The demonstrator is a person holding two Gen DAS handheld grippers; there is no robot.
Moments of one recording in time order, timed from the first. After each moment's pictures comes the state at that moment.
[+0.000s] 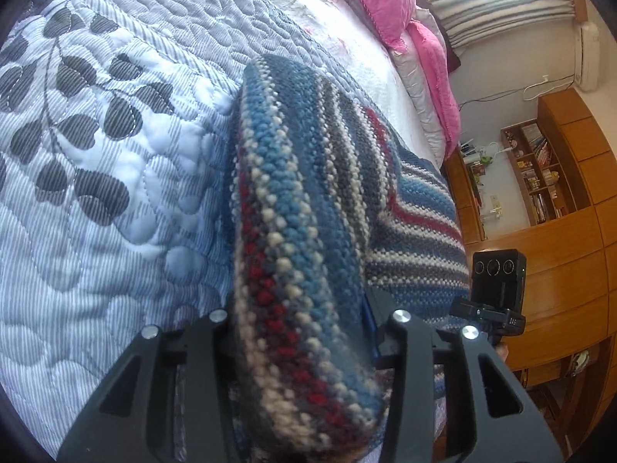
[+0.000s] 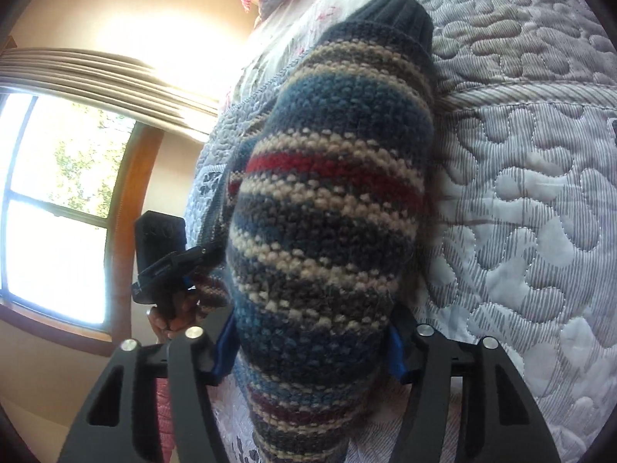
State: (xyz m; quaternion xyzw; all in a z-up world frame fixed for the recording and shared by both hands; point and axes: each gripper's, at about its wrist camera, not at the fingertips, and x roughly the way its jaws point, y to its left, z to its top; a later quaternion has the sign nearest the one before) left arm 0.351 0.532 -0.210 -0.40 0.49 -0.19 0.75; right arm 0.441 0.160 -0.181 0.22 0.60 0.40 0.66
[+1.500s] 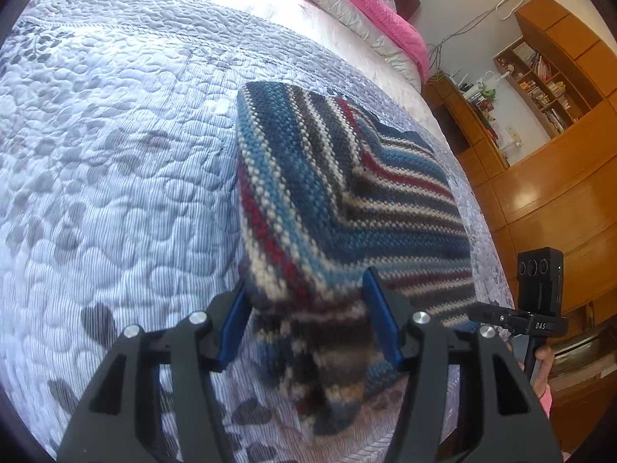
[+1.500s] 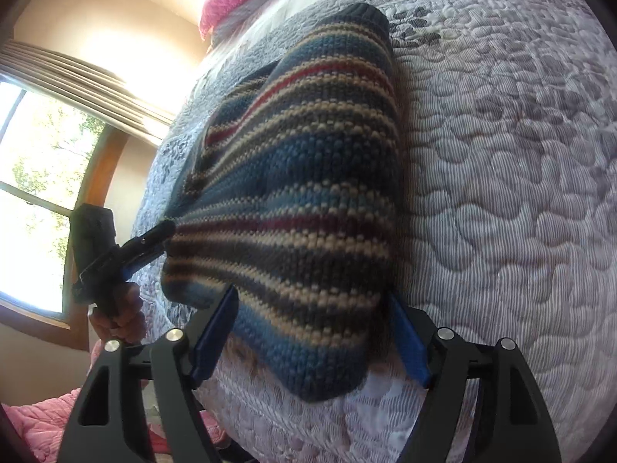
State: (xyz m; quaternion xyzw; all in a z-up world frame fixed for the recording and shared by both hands) left arm 0.181 0.287 -0.137 -0.26 0.50 -0.17 0.81; right arm 0.188 -0.091 -0.152 0.20 0.58 0.28 0.73
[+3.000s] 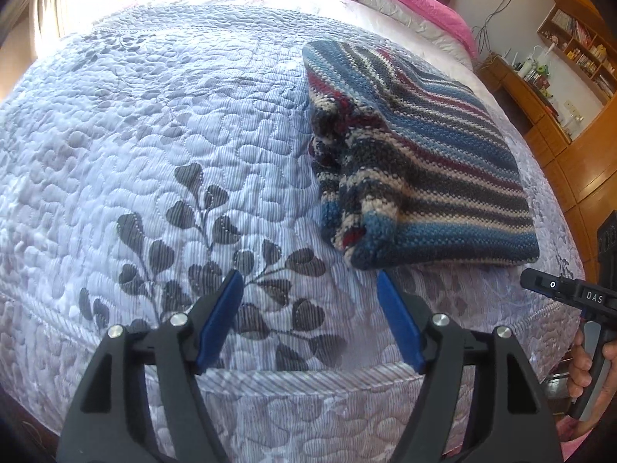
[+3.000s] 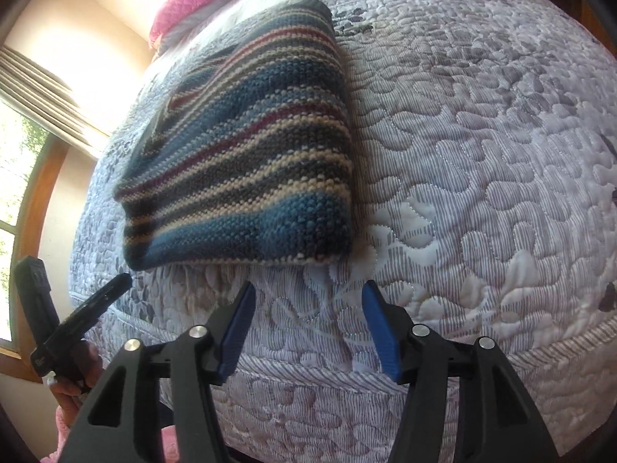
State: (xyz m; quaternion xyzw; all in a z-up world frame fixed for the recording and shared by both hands) left arm 0.041 0.281 -0.129 -0.15 0.52 -0.03 0.84; right arm 0.105 -0.060 -0.143 0.14 0.58 0.14 0.79
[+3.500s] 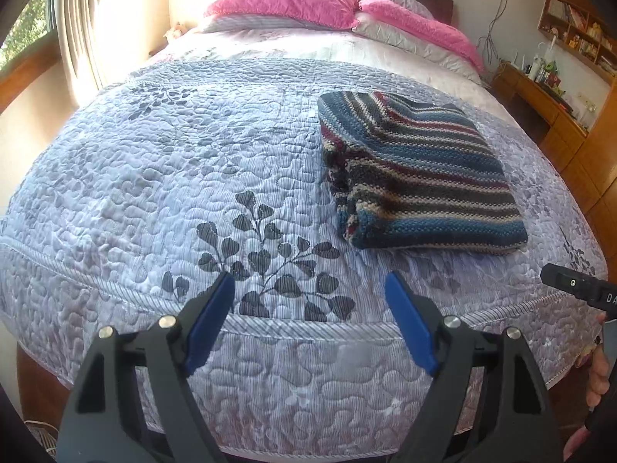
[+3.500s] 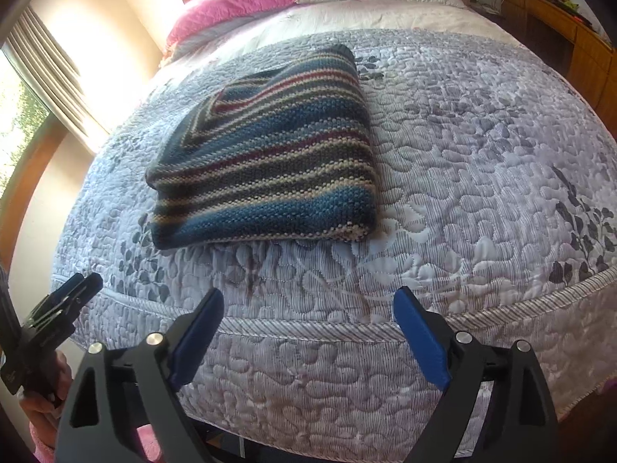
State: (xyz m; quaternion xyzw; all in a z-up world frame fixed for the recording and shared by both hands) left arm -0.023 0.268 -0.058 -0.08 0.47 0.03 0.88; right arm 0.047 -0.039 -0.088 0.09 0.53 0.12 0.84
